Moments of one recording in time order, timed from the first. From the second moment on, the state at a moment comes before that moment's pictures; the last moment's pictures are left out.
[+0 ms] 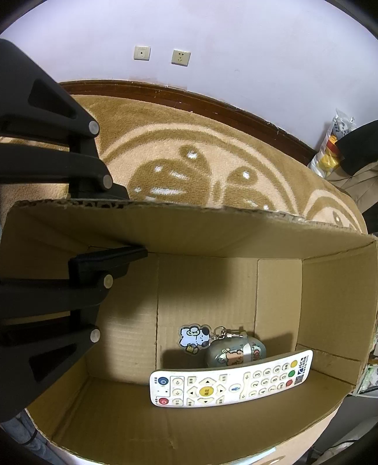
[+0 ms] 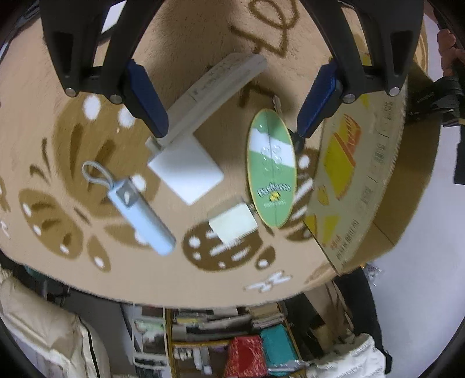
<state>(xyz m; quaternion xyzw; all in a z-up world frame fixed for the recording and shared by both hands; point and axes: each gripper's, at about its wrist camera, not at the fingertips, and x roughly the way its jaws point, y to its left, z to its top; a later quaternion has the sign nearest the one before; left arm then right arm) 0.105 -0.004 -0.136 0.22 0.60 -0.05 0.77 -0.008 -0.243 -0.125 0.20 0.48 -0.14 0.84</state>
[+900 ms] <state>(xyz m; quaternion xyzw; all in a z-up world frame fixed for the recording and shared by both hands) 0.097 -0.005 -0.128 0.21 0.59 -0.06 0.77 -0.010 -0.265 -0.174 0.29 0.54 -0.15 0.78</state>
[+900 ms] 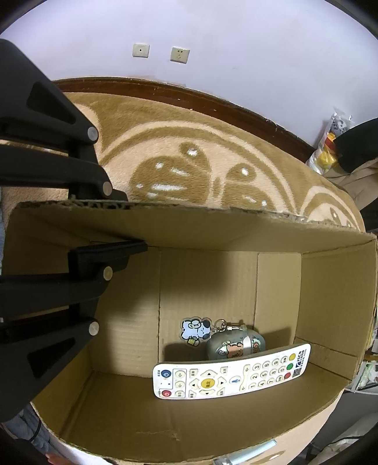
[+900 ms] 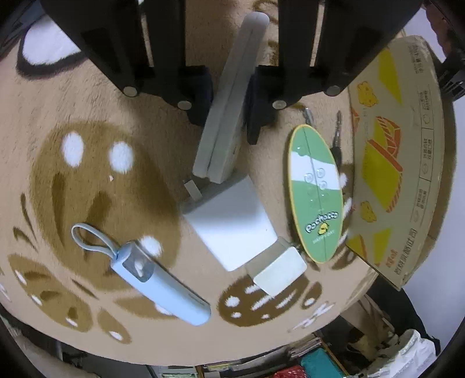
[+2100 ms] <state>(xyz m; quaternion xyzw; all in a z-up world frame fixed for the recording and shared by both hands) 0.091 -0.004 -0.126 0.21 0.59 -0.06 0.78 0.027 -0.184 -0.014 0.18 0.30 0.02 0.94</state>
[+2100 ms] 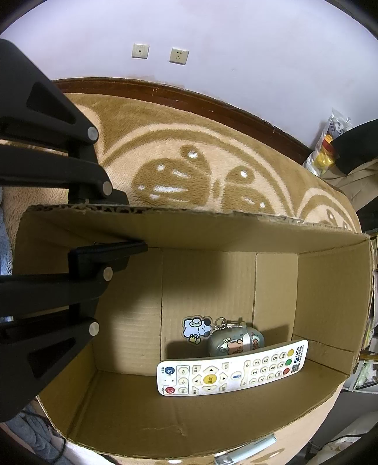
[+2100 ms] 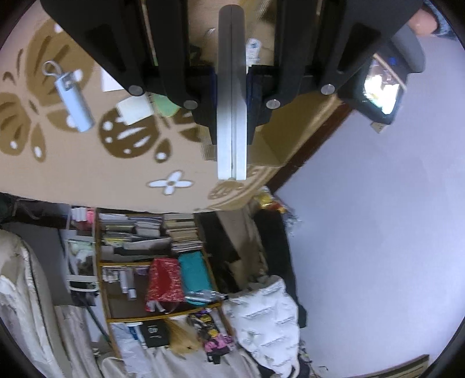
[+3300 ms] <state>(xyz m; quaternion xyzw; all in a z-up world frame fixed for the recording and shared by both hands) 0.093 0.002 -0.122 0.20 0.59 -0.06 0.78 0.038 -0.136 -0.049 0.12 0.36 0.03 0.93</state>
